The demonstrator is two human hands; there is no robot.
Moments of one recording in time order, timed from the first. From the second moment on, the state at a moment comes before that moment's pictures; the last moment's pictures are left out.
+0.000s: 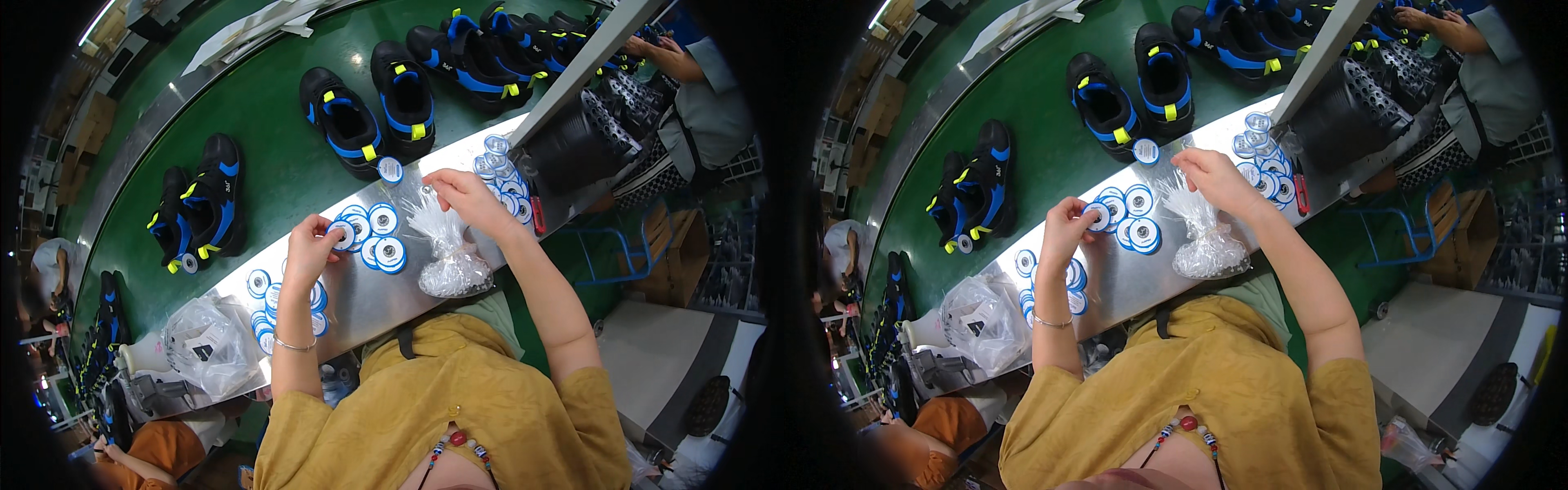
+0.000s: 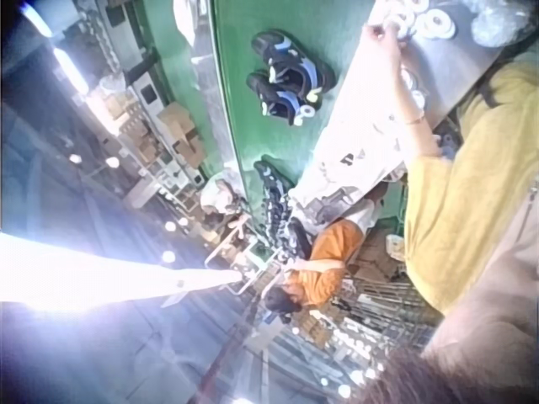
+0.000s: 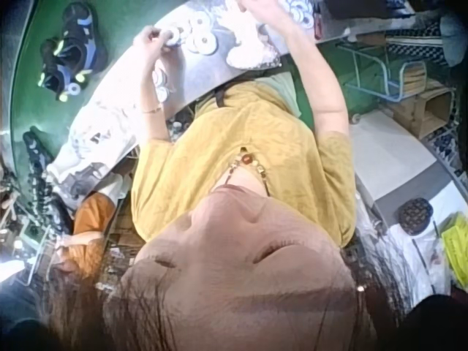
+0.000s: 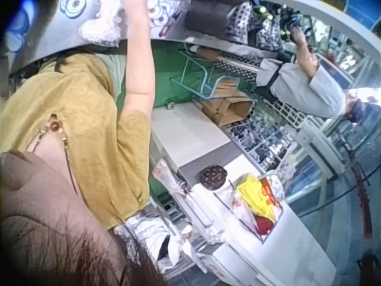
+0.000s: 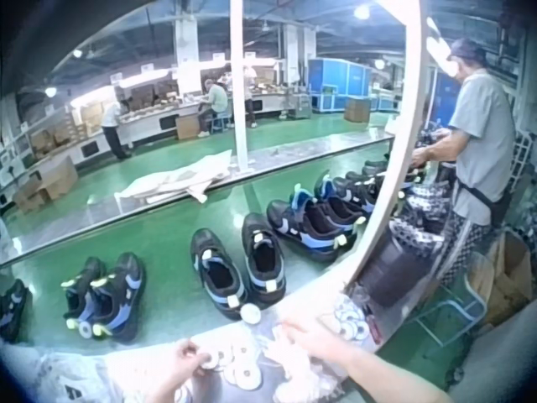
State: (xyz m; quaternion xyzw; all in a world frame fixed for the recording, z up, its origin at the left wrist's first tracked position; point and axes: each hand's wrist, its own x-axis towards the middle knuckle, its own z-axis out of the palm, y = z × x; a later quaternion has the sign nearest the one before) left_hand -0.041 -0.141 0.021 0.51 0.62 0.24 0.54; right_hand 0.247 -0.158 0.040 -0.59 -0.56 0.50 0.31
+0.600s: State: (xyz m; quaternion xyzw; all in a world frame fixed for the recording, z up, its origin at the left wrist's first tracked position) left_hand 0.058 -0.134 0.039 0.27 0.37 0.57 0.68; right_hand 0.202 -0.162 0.056 -0.58 -0.54 0.39 0.47
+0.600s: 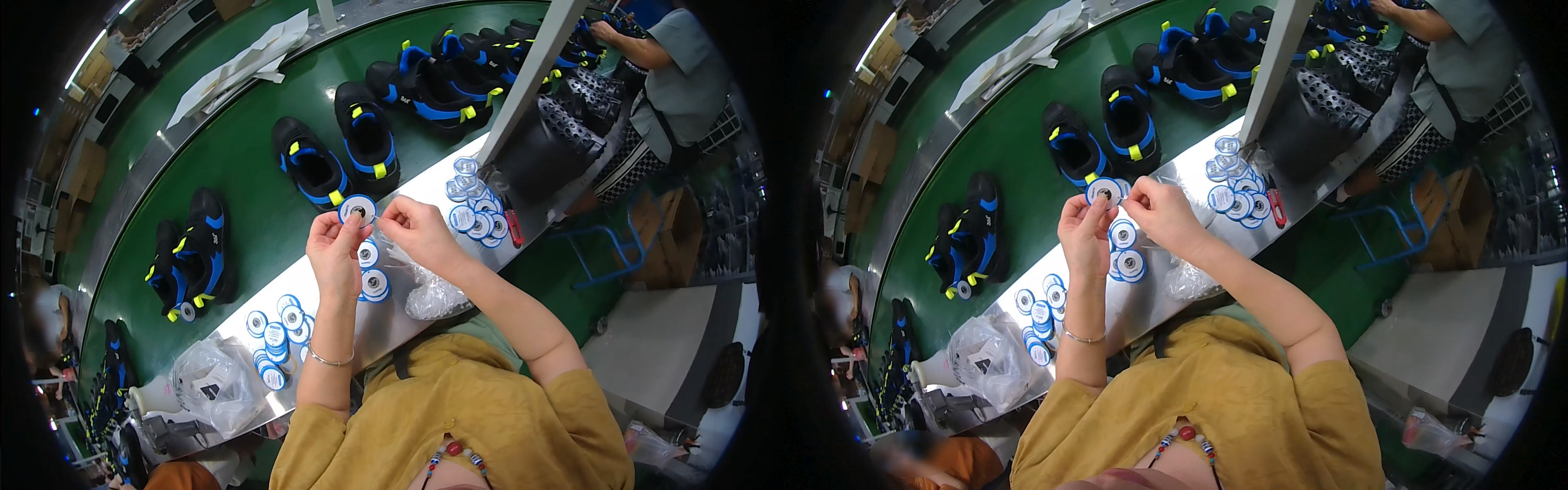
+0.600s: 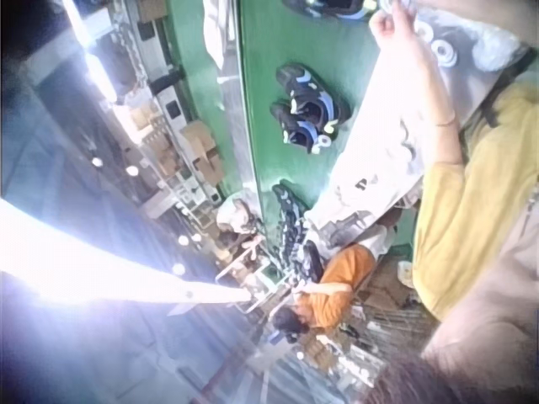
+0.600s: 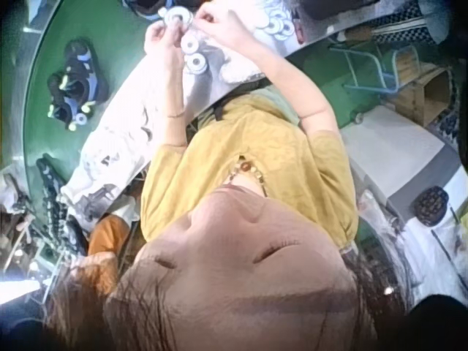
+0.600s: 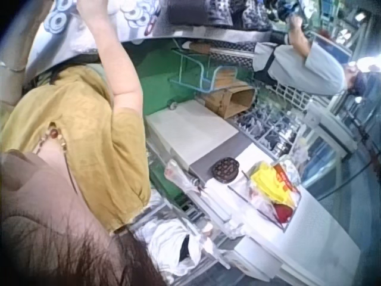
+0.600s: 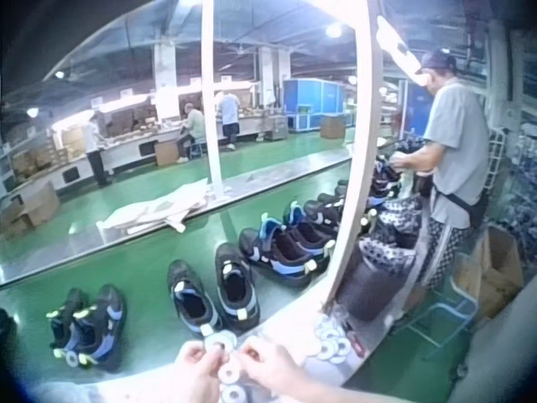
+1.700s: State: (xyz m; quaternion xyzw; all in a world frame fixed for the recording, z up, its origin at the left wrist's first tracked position) left_hand 0.078 -0.135 0.031 0.23 0.27 0.56 0.74; right_hand 0.223 -0.156 0.040 -0.59 -0.54 0.34 0.49
